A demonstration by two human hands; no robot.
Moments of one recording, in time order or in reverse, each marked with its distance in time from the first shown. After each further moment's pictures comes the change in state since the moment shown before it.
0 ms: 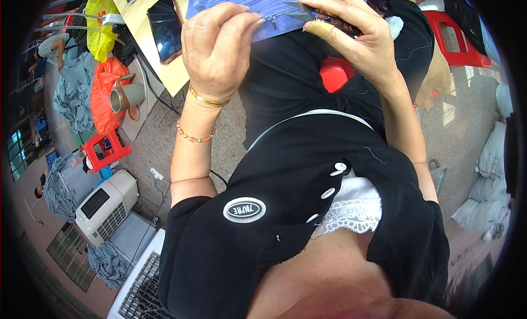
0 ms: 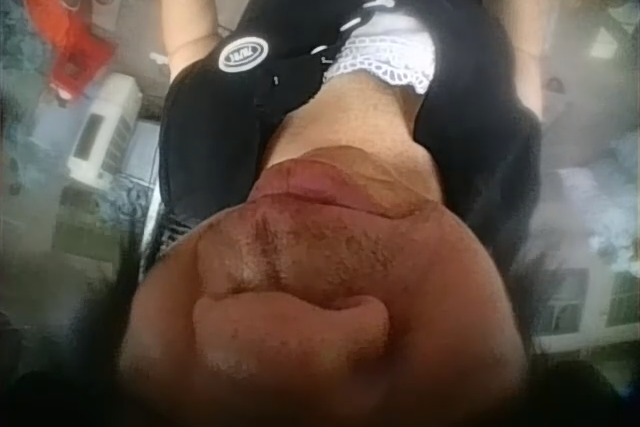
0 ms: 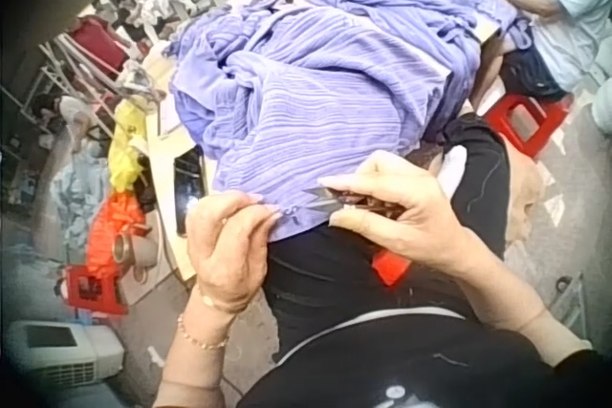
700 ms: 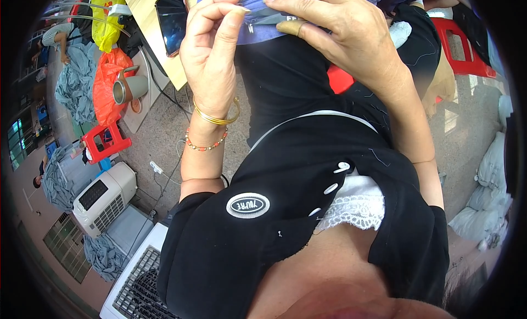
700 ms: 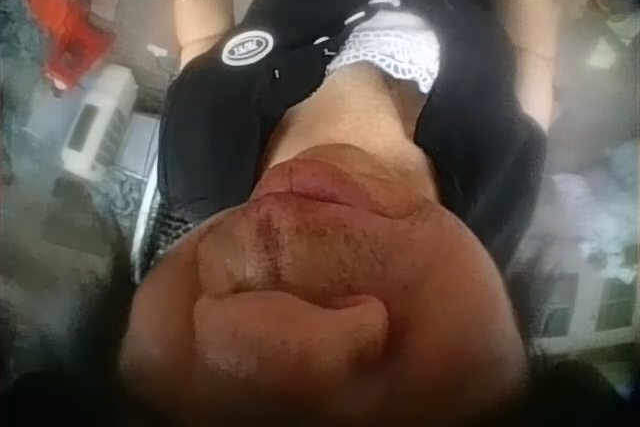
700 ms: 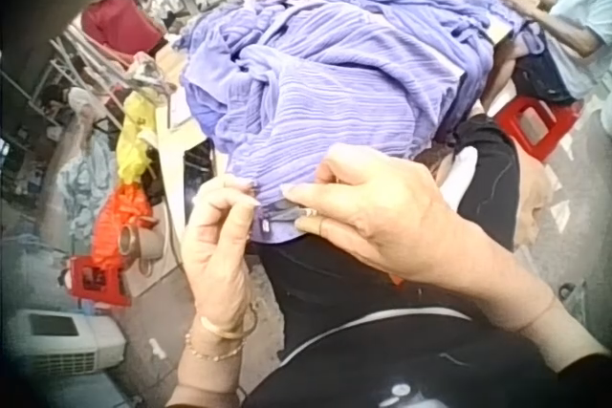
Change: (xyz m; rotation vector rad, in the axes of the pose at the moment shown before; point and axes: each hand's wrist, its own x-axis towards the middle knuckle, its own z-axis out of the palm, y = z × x) left_hand -0.021 0.006 -0.011 -0.926 0.168 -0.832; right_hand 0.030 -0.038 0.012 -0.381 -0.141 -0.230
